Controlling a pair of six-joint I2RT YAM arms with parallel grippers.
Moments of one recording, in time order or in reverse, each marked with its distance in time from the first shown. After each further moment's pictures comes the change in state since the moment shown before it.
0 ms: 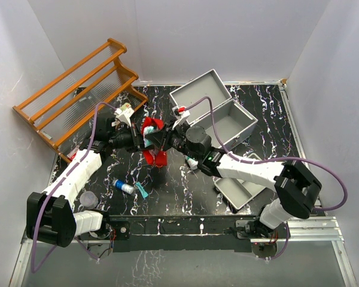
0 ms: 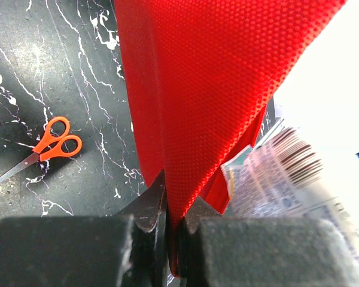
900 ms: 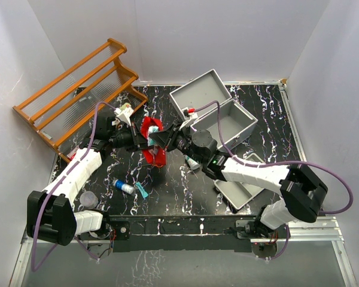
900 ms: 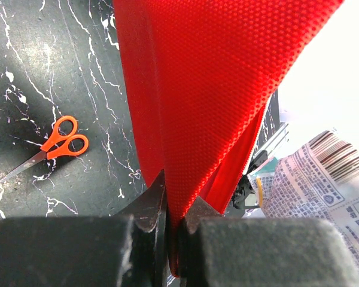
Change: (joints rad) left arm 0.000 0.013 0.018 -0.023 -0.027 -0.003; right arm 0.001 -0.051 -0.077 0.066 0.058 0.125
